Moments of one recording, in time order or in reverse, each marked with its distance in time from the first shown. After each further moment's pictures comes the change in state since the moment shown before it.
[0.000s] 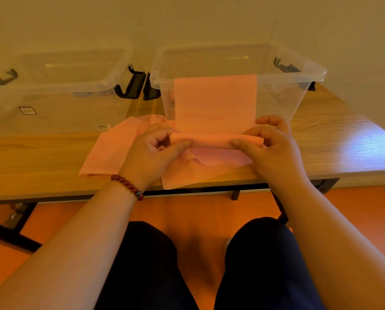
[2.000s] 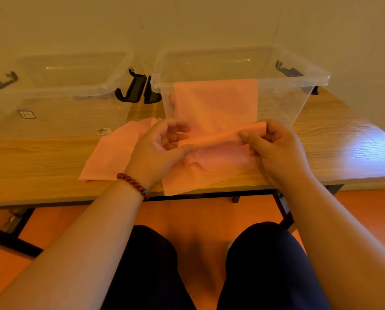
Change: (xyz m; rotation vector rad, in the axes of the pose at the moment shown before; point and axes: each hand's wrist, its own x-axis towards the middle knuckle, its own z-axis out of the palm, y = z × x) left_hand 0.017 -0.010 0.006 -0.174 -0.036 -0.021; right_hand 0.015 0.001 -0.001 0.256 -0.019 0.104
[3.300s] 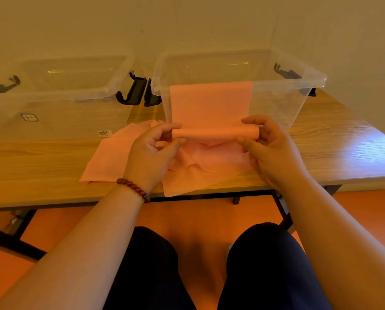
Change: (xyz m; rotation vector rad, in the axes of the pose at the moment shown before) left_hand -0.008 0.005 0.001 0.098 0.188 0.042; right_hand 0.003 0.004 -0.001 0.035 -0.093 -0.002
